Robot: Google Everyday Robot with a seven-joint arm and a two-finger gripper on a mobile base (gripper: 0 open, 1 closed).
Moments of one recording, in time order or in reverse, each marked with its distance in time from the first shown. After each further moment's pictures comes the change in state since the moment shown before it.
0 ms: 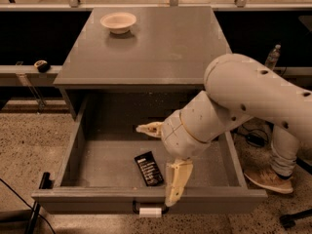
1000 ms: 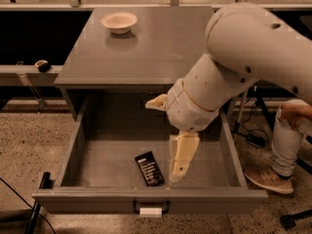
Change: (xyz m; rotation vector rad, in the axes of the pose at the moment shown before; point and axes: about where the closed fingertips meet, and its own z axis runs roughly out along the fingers) arm -0.003 -0.030 -0.057 0.017 0.135 0.111
